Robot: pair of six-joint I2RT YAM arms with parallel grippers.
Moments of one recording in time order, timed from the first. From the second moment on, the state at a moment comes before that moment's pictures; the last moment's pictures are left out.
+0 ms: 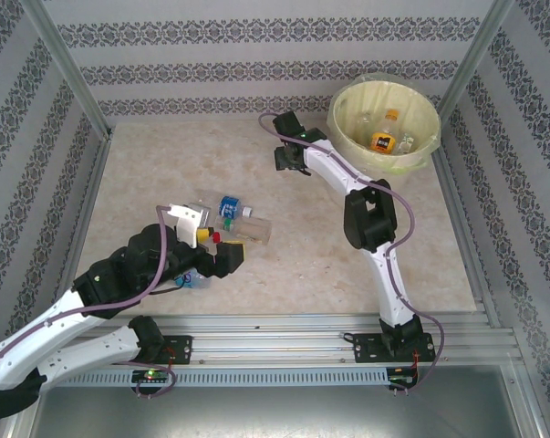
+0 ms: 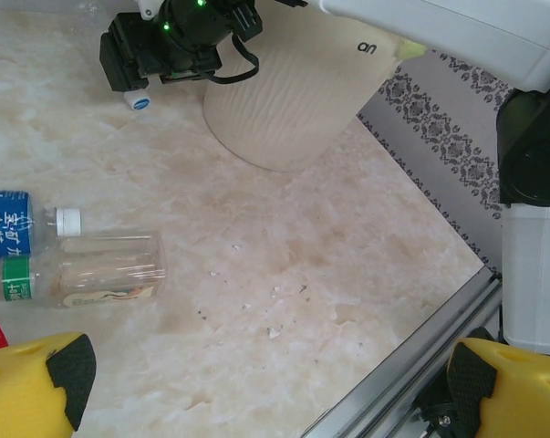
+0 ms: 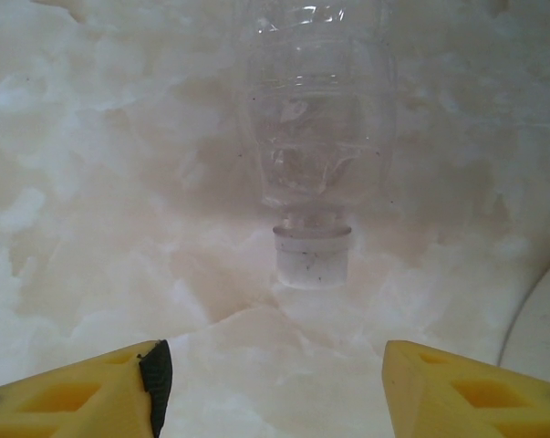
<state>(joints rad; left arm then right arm) -0.89 0.71 0.92 -0.62 -0.11 -0.50 0.45 2.40 2.20 -0.85 0.21 0.32</state>
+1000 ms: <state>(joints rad) -0.89 0.77 0.89 -0.61 -0.10 -0.51 0.40 2.63 2.43 -0.91 0.13 0.35</state>
